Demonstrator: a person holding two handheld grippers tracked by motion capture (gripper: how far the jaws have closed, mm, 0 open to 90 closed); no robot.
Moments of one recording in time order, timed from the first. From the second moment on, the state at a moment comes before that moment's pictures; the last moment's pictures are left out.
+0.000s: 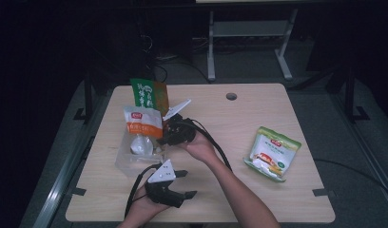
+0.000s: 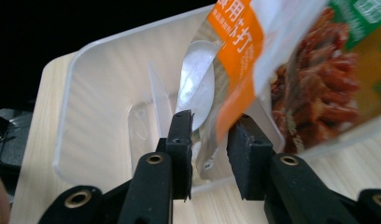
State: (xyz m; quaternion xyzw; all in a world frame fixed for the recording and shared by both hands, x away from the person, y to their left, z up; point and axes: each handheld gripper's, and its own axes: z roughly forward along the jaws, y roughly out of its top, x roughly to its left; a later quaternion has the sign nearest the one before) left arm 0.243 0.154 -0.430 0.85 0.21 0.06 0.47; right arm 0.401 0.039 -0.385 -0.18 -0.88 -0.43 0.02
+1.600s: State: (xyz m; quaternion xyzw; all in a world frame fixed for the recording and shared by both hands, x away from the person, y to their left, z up) left arm 0.243 0.140 -0.433 0.87 0.19 0.06 0.44; right arm 0.359 -0.156 -0.377 -0.32 -0.84 -0.44 -0.02
